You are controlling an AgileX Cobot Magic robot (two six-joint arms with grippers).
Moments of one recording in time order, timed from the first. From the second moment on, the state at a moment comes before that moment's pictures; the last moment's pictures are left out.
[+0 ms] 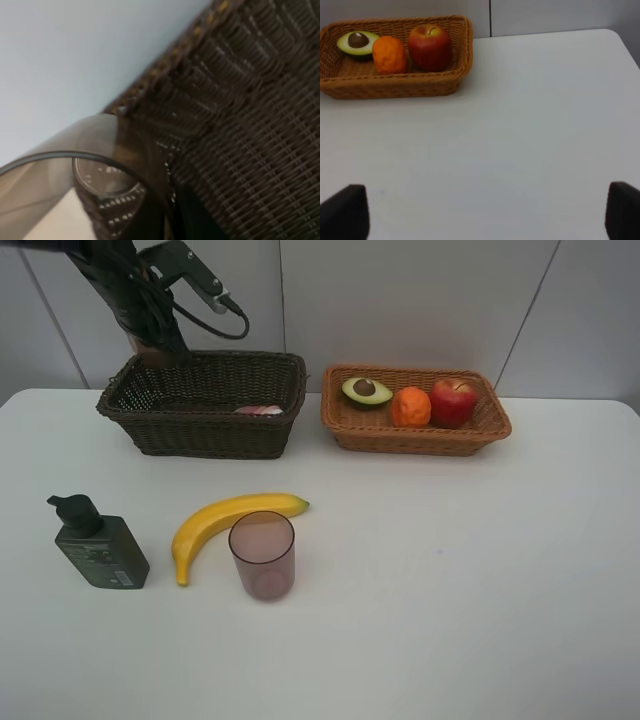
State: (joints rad) left arm -0.25 2.08 -1.62 0.29 0.60 0.30; right arm 0.02 0.00 -0.52 -0.09 1.04 0.06
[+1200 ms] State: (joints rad) left arm -0.25 2.17 -1.62 0.27 0.61 0.34; right arm 0.02 0.00 -0.52 -0.09 1.04 0.06
